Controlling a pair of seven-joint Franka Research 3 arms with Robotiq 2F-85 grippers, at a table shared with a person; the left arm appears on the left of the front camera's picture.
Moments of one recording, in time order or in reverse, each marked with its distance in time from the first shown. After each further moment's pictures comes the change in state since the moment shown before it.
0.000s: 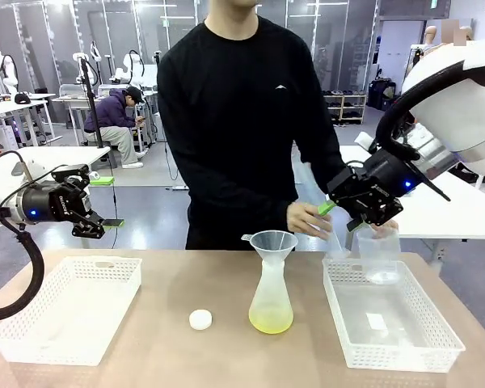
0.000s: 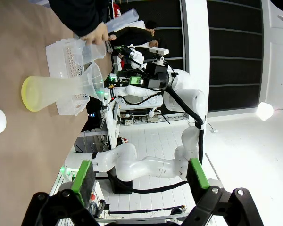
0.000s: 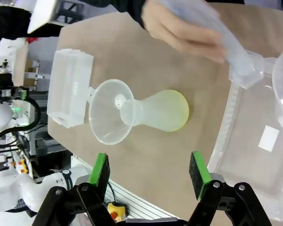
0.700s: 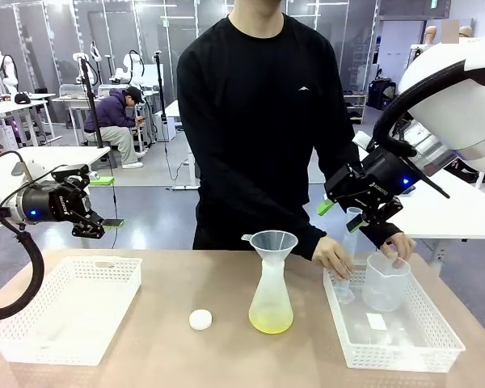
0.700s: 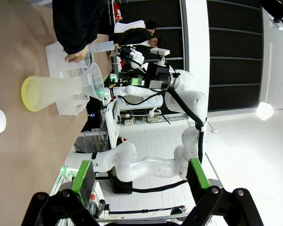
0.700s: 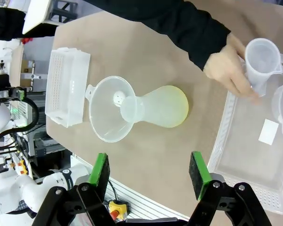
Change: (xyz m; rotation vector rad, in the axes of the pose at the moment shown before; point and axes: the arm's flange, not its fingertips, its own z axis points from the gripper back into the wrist) left arm 0.000 0.000 0.000 0.000 0.000 0.000; right arm -0.001 0.006 0.001 -0.015 0.014 -0.016
